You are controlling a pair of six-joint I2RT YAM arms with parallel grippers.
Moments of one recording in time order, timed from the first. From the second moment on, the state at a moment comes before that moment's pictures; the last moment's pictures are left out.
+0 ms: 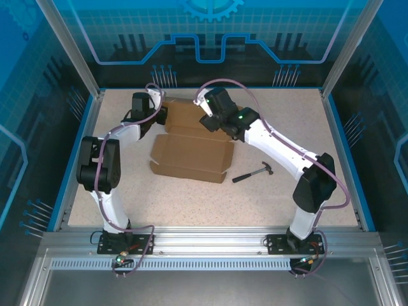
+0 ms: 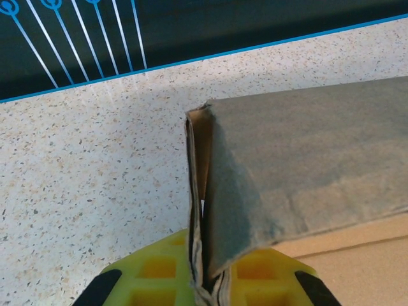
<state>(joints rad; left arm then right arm) -0.06 1.90 1.25 0.10 0.21 0.07 0.69 1.77 1.69 -0.64 0.37 -0.28</state>
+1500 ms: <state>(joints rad) -0.06 1.89 1.25 0.09 0.19 0.06 0.49 1.82 1.41 -0.43 0.04 0.13</state>
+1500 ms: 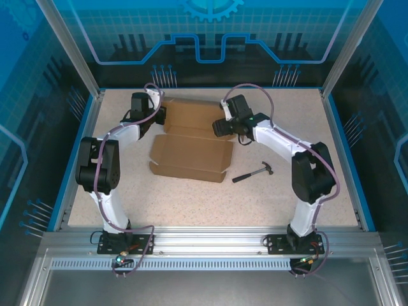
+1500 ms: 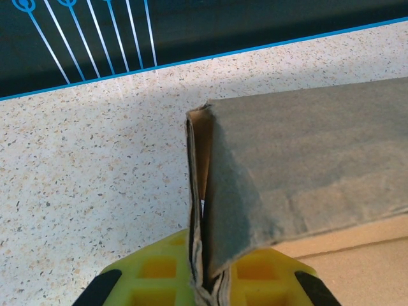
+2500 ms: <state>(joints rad) -0.06 1.89 1.25 0.09 0.19 0.04 0.50 1.93 1.16 -0.07 0.20 0.36</state>
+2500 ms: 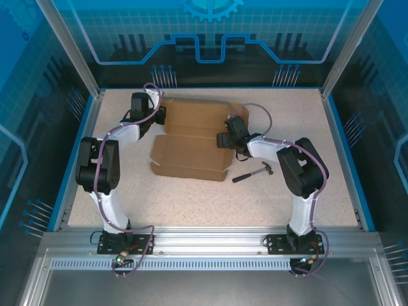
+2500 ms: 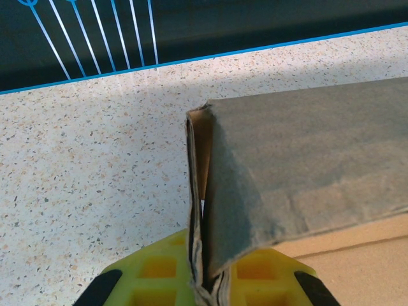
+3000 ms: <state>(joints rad) -0.06 1.89 1.25 0.08 0.19 0.04 0.48 1.93 1.16 0.10 0.01 0.35</state>
